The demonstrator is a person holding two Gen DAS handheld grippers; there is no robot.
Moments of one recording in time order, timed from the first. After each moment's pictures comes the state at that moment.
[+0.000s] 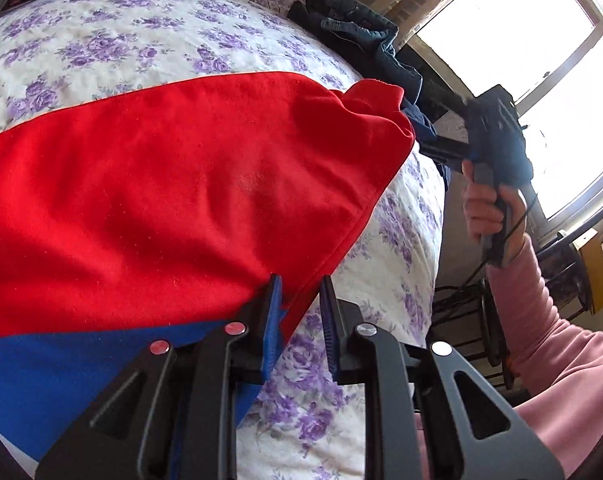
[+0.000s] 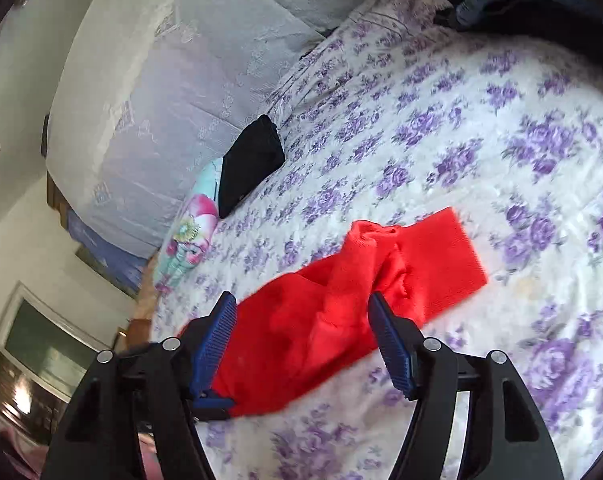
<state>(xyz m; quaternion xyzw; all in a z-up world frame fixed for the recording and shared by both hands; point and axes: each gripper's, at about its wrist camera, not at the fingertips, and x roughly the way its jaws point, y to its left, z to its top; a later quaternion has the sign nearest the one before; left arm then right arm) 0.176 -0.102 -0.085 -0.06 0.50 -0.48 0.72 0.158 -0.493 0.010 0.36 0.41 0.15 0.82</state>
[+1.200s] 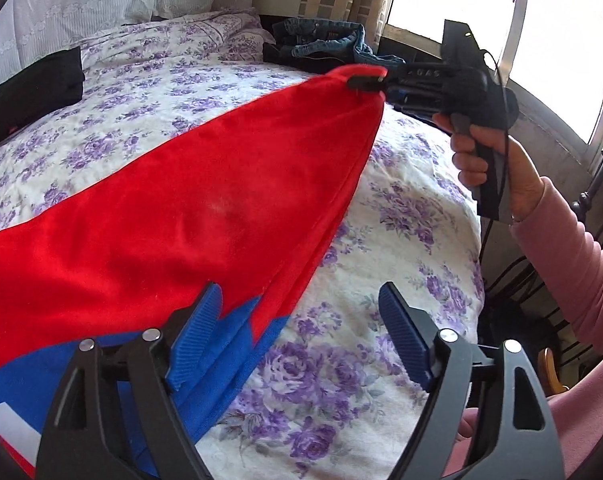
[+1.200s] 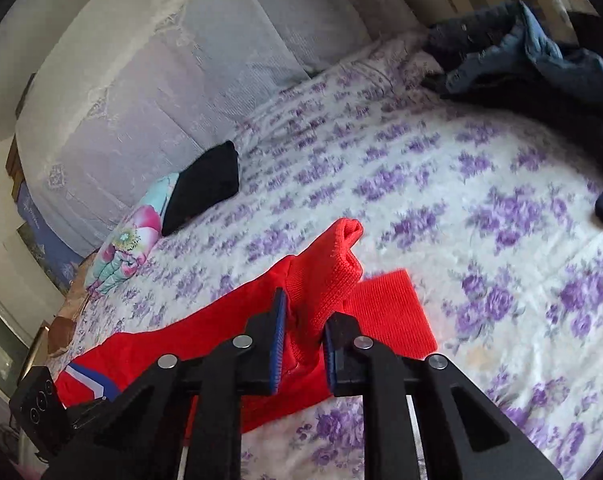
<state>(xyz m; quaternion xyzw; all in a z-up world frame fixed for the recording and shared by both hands) 0.123 -0.128 -0.073 0.10 0.37 -0.44 0.82 0.148 -0.474 0.025 0.21 0.30 0.08 0.92</state>
